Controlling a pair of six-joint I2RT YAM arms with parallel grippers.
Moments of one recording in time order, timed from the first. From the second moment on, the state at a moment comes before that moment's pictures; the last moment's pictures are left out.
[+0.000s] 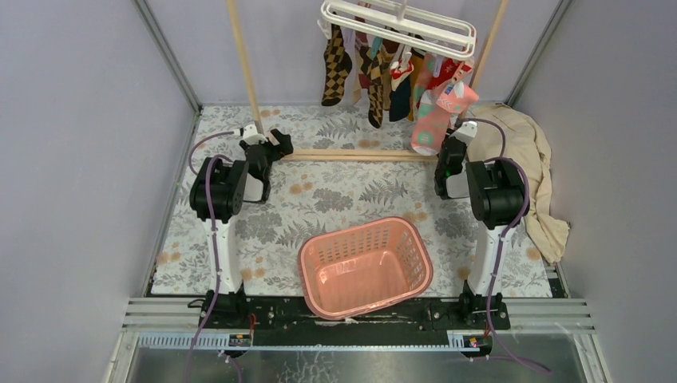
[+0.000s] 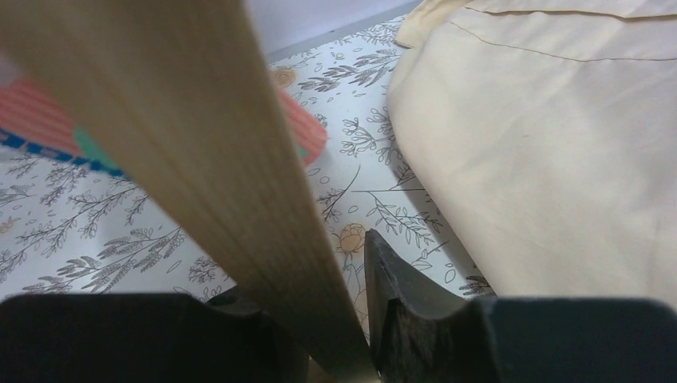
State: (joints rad) left arm -0.08 2.19 0.97 1.14 -0.07 -0.44; right arm 0.11 2.10 0.95 0.98 0.46 0.20
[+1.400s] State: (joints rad) left arm 0.11 2.15 0.70 1.46 0.30 -0.81; right arm 0.13 1.93 0.84 0.85 0.30 0.41
